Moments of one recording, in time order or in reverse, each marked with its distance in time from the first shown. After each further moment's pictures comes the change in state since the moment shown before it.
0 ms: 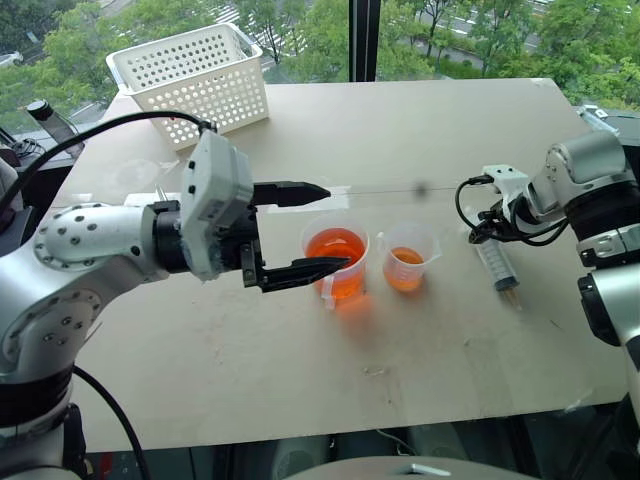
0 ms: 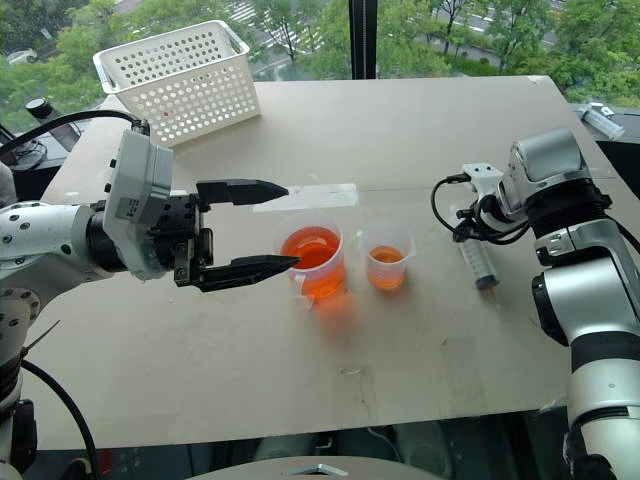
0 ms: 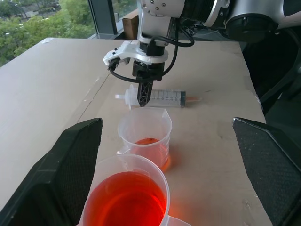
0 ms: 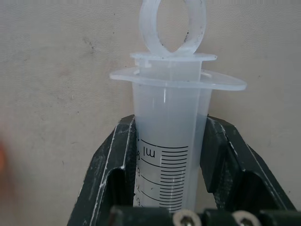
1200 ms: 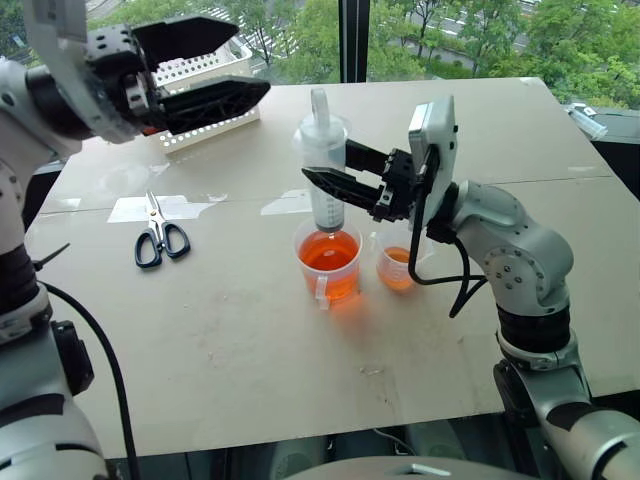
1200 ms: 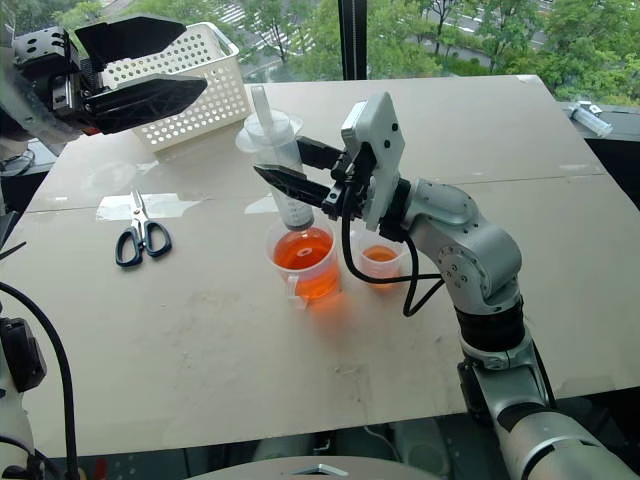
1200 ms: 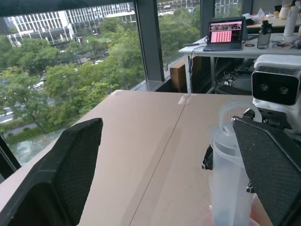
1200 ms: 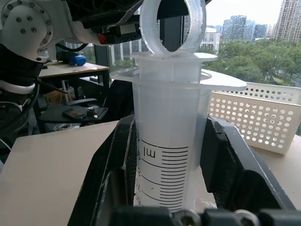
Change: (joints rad) left arm -0.414 0.019 0.006 0.507 0.146 -0.021 -0.209; right arm 0.493 0.453 -0.212 -1.023 0.177 -0.873 0.171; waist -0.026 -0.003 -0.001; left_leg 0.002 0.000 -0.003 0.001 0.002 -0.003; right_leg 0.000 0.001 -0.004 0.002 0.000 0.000
